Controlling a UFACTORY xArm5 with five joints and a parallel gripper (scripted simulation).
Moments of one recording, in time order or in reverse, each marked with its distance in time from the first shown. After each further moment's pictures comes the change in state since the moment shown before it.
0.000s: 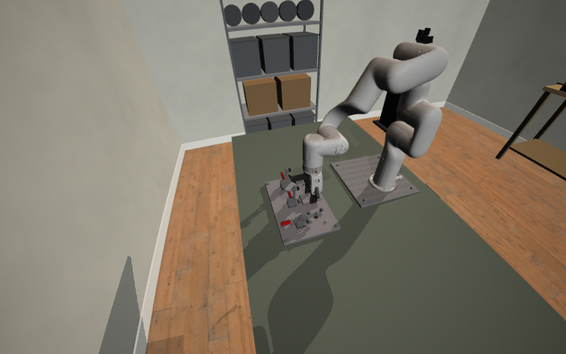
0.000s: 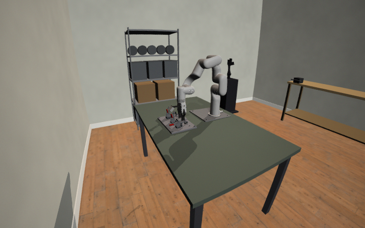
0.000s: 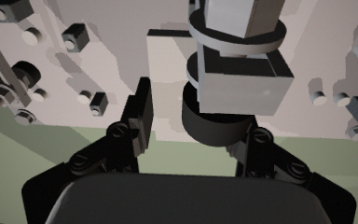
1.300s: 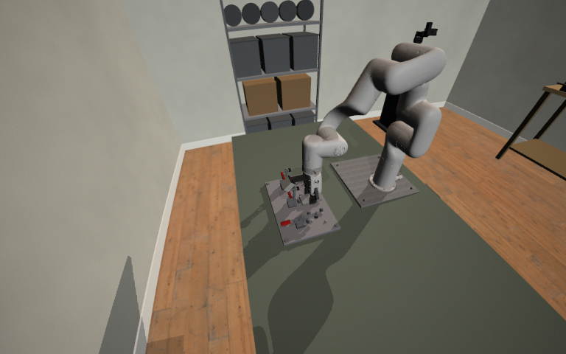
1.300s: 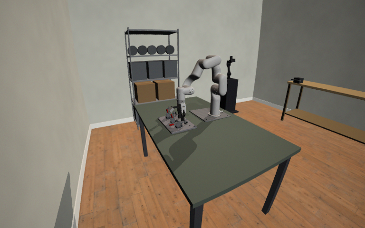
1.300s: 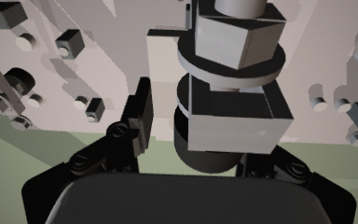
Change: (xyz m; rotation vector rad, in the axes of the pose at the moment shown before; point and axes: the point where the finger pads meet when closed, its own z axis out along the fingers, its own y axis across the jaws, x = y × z) arm 0.002 0.002 0.005 0.000 0.000 0.000
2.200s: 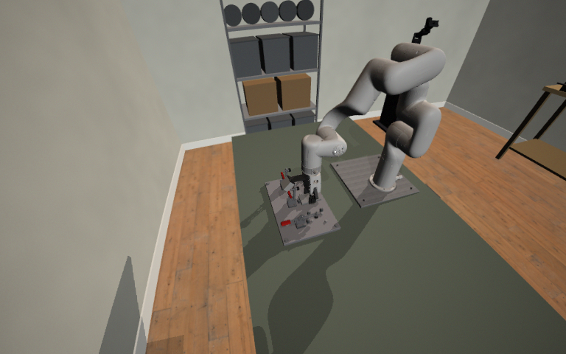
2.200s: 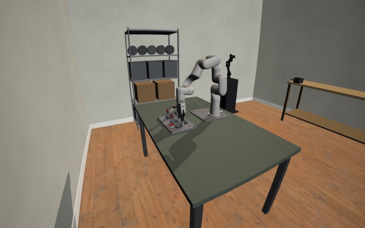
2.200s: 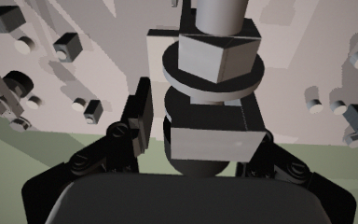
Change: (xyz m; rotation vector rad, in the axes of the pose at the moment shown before) arm 0.002 0.002 0.000 0.000 0.000 0.000
